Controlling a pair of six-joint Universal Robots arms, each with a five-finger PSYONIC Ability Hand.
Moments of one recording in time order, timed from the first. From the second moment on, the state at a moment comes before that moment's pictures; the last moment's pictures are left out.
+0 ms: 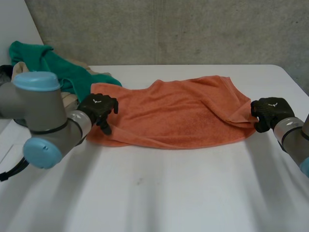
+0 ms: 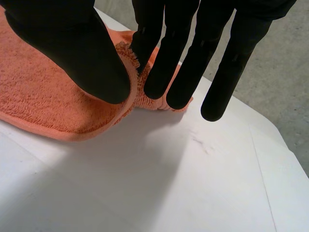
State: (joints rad) left arm 4.36 -2.23 -1.22 3.09 -1.44 3.48; right arm 1.67 -1.05 1.53 -0.17 1.43 2.79; left_hand 0.56 0.56 0.57 0.56 0.38; right_hand 1.13 1.19 1.19 1.20 1.00
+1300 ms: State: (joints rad) left arm 4.39 -1.94 -1.47 3.11 -1.40 3.59; right arm 1.62 -0.92 1.05 0.42 1.00 2.02; left_hand 1.16 1.19 1.19 1.19 0.98; right_hand 0.27 0.27 0.28 0.28 0.11
